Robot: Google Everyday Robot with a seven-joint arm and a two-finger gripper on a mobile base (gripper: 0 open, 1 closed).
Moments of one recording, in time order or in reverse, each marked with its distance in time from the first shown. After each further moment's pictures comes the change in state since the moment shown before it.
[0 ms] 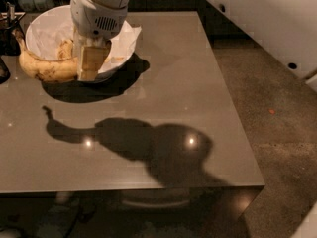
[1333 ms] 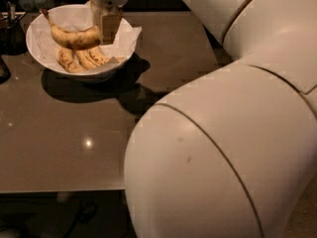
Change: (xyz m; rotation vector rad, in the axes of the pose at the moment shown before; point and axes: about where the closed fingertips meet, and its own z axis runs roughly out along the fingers) arm 0.073 -0.115 -0.004 0.091 0.191 -0.113
